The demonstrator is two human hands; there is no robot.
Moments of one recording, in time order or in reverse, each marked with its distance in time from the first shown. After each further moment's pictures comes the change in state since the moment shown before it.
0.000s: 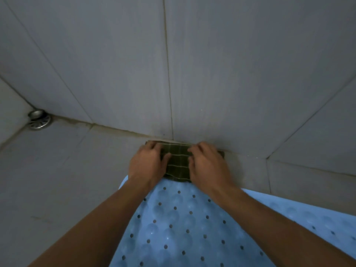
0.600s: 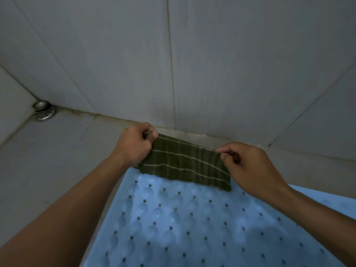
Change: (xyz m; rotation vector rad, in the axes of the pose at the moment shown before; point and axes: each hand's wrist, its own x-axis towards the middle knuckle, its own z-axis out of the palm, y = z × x) left_hand 0.007 -0.020 -0.064 -0.421 -0.101 -0.174; right_hand -0.049 0.031 -0.072 0.423 -0.039 0.125
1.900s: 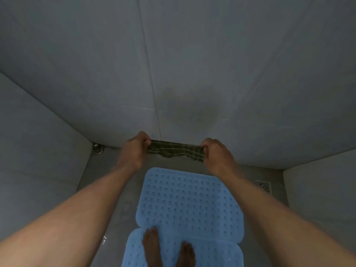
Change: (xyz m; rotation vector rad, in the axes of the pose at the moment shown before) left_hand -0.119 0.403 -0.401 0.096 -0.156 0.004; right_hand -0.019 -0.393 -0.416 -0.241 -0.186 0.340
